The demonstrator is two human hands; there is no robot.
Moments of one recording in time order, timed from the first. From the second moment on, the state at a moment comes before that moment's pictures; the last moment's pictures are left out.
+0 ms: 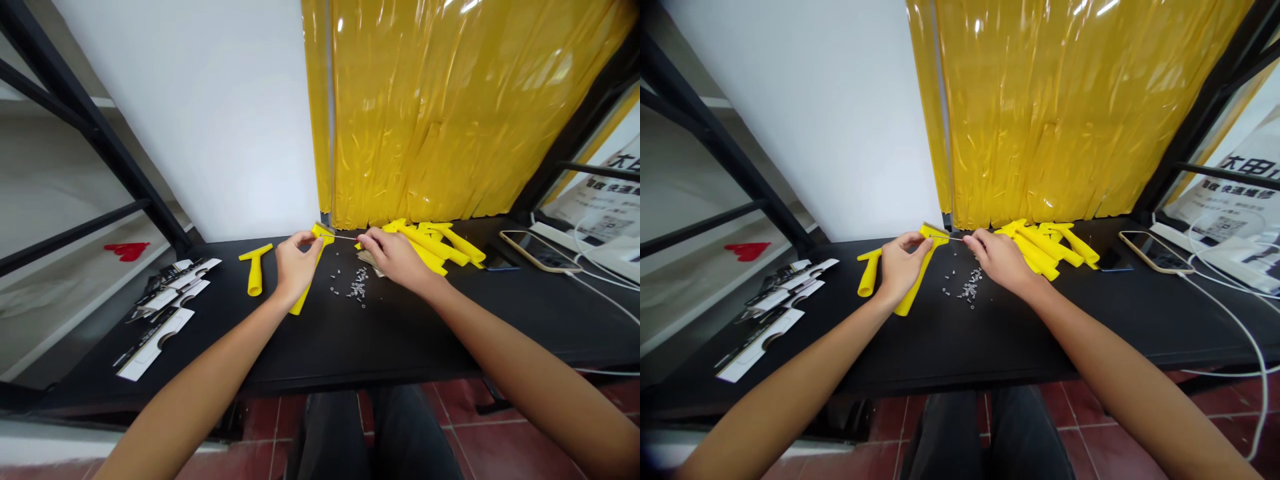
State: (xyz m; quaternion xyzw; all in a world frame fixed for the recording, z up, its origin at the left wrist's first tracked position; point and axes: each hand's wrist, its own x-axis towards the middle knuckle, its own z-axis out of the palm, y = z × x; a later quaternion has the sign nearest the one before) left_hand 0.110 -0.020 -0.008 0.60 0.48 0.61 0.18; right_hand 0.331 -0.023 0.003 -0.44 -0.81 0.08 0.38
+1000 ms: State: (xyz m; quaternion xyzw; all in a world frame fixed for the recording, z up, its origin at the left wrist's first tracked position) left_hand 0.112 -0.020 -0.010 0.63 0.44 0.62 0.15; right_hand 0.327 -0.026 0.001 -0.44 -0.80 0.08 0.39
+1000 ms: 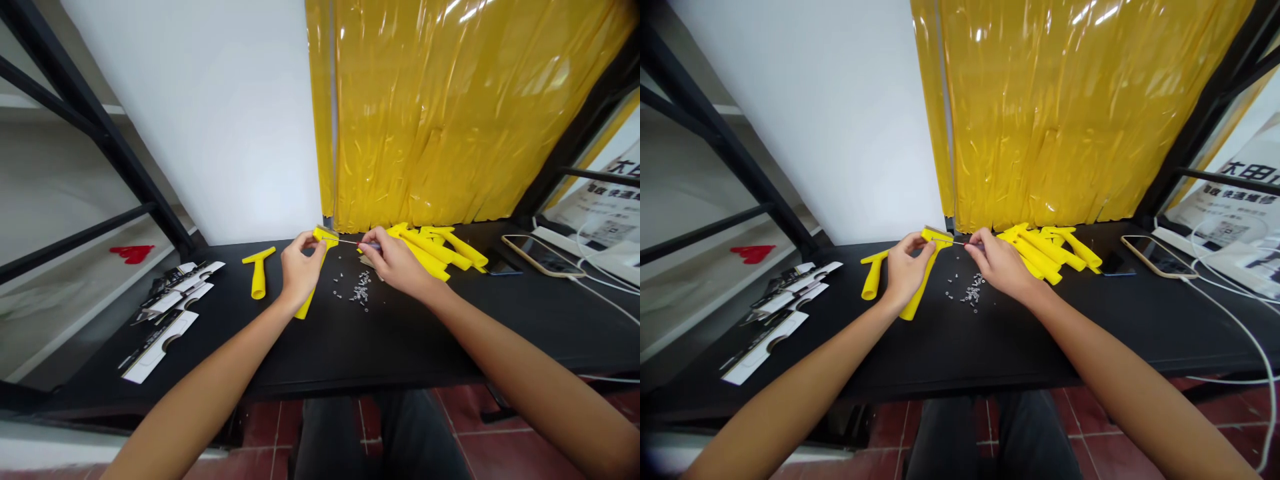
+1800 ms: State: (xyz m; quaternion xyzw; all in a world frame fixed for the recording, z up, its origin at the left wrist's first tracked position) left_hand 0.112 -0.025 -0.008 0.64 0.47 0.60 0.12; right_hand 0.323 -0.029 -0.001 -0.45 -0.81 0.05 0.38
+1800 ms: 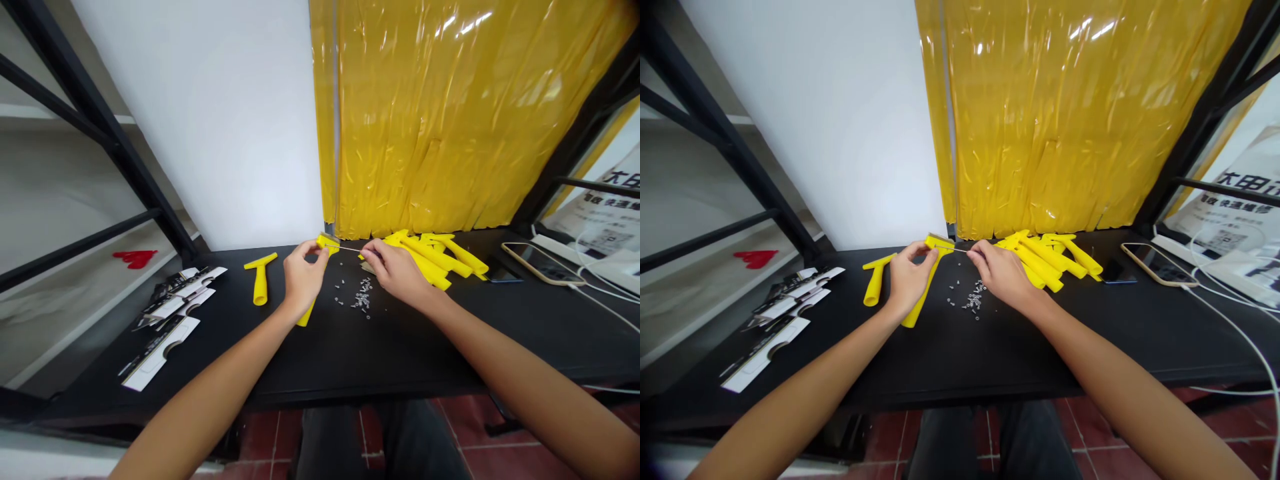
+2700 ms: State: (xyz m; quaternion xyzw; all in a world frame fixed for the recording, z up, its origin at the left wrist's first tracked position) left_hand 0.083 0.003 -0.005 0.60 0.49 0.58 0.25; right_hand 0.343 -0.013 -0.001 -0.33 -0.78 0.44 0.31
